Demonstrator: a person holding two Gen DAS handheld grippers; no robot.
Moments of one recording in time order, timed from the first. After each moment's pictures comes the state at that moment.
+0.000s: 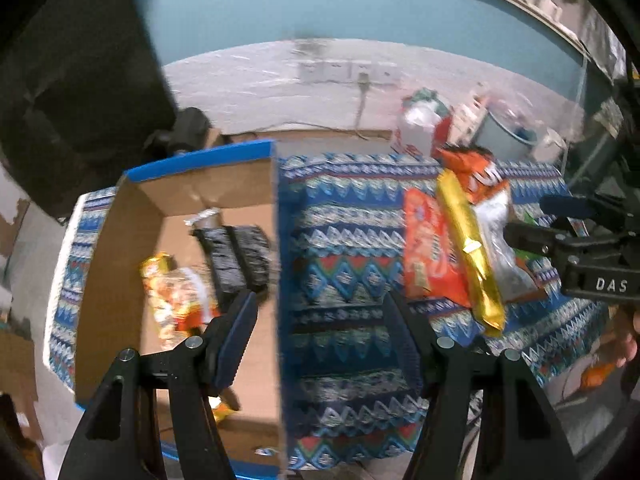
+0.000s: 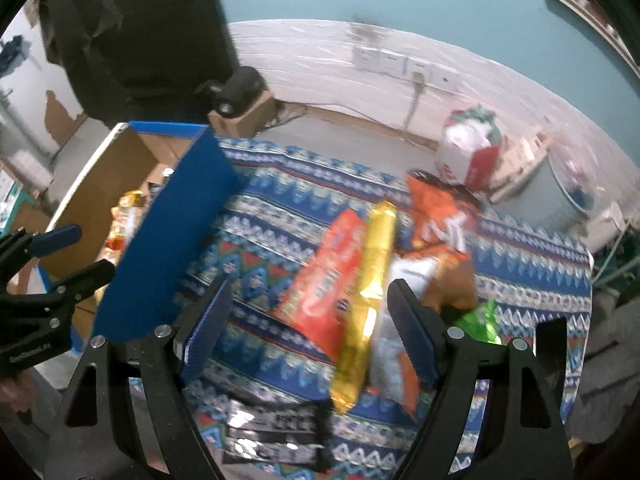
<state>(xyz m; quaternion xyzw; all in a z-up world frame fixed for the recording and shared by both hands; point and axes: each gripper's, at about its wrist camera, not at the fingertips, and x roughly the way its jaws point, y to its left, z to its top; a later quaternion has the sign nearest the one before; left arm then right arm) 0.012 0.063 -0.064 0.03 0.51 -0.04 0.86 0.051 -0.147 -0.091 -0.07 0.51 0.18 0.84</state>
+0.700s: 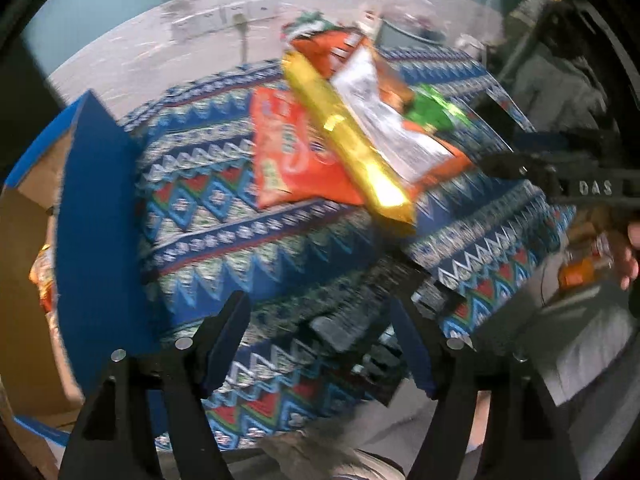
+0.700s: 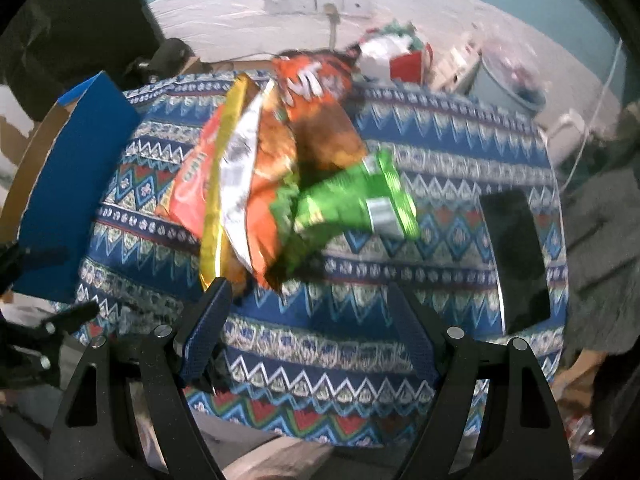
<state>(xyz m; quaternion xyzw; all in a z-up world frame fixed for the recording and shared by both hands) -0.036 -0.037 -0.135 0.10 0.57 -0.20 0.79 0.001 -0.263 -0.150 -0.03 0.57 0.09 0.81</state>
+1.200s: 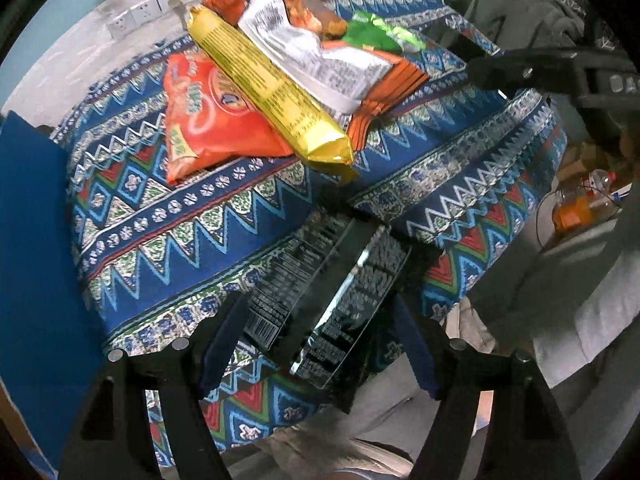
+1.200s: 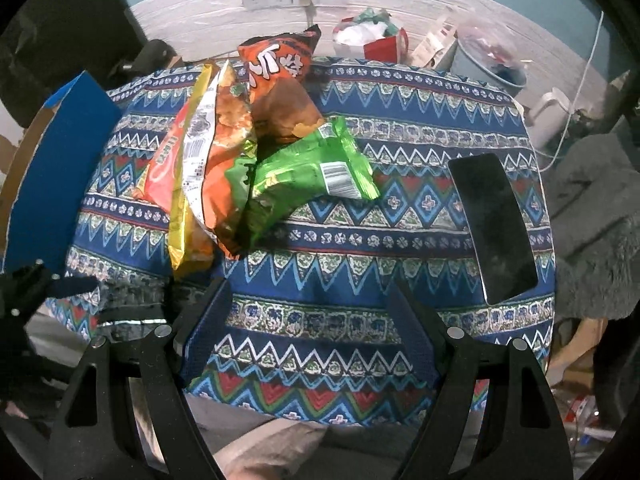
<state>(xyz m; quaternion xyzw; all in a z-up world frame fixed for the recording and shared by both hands) -0.046 -0.079 -0.181 0.16 0.61 -0.24 0.74 -0.014 -0.288 -0.151 -0.03 0.57 0.07 0.82</state>
